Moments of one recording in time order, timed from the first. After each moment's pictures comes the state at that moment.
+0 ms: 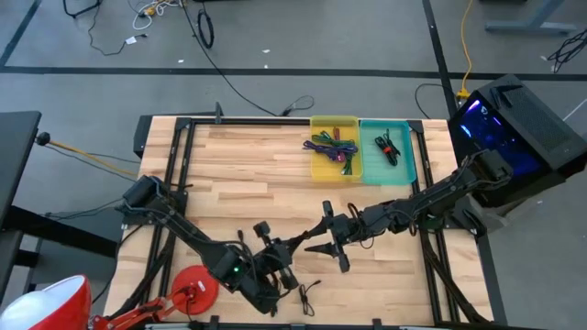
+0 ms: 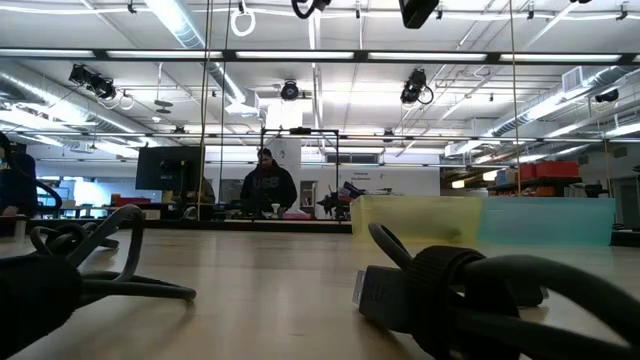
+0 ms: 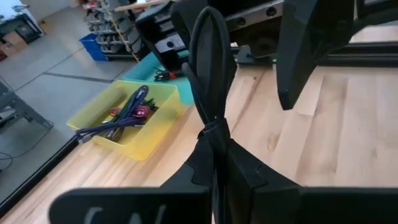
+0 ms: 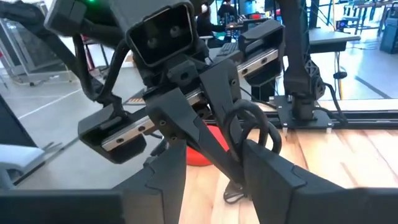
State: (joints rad) left arm -0.64 1.90 1.57 -0.51 -1.13 -0.54; right arm 0.40 1.48 0.80 0.62 0.14 0.14
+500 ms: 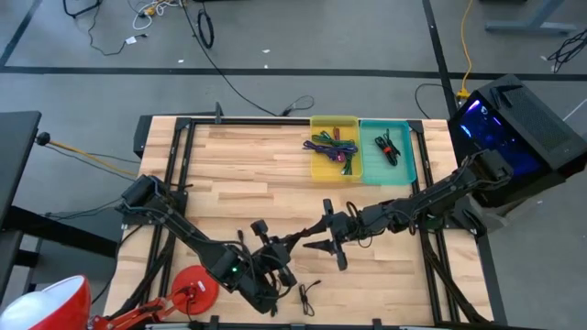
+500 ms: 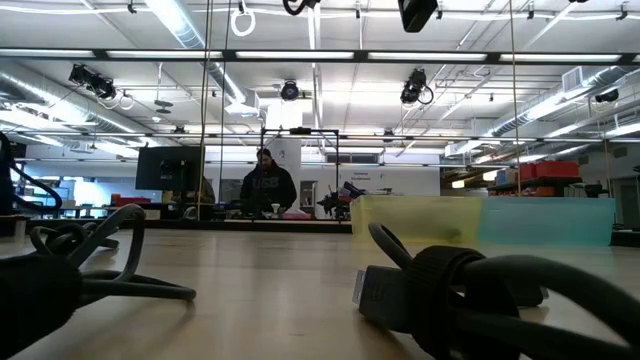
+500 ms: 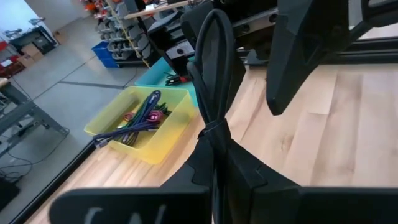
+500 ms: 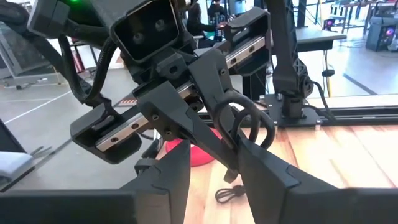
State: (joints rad) left arm -0.66 1.88 1.57 -0.55 -1.17 -0.52; right arm 0.39 1.48 0.80 0.59 0.17 0.15
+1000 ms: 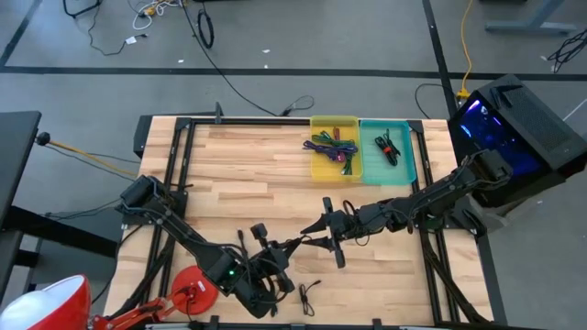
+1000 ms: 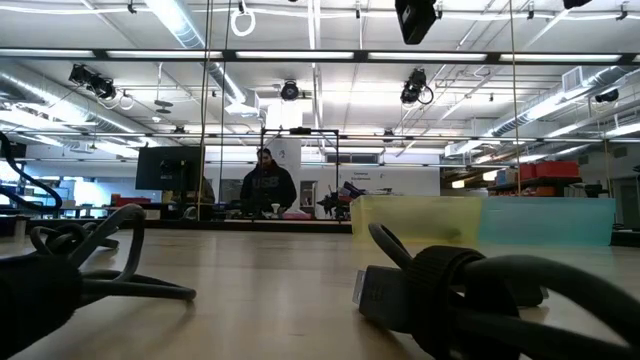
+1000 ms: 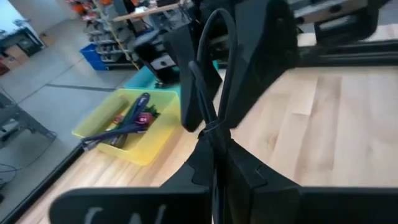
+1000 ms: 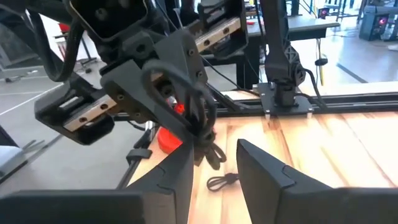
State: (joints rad) left arm -0.67 1.88 1.58 -0.53 -1.16 -0.51; right arm 0.39 1.48 0.80 0.56 0.17 0.16
